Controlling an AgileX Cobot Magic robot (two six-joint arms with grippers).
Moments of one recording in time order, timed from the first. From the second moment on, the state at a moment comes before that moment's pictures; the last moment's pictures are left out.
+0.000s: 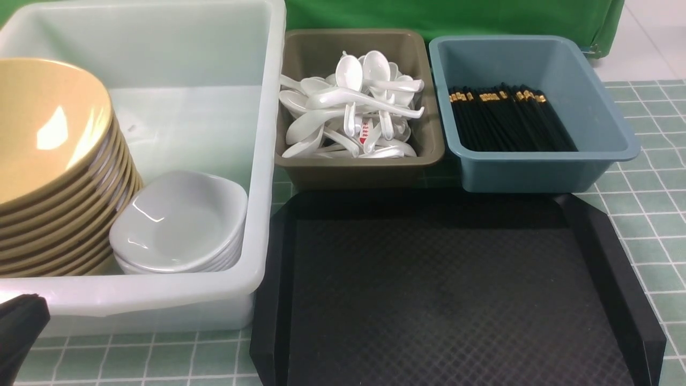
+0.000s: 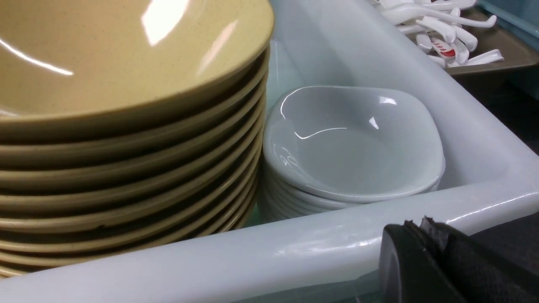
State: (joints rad) right arm 0.31 0.25 -0.13 0.04 -0.08 -0.04; left arm -0.30 0.18 -0.35 0.16 0.59 -0.16
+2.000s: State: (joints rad) right arm 0.03 -0.01 0.03 -0.11 0.30 0.16; left arm -0.24 0.18 -0.16 0.10 0.22 -0.07
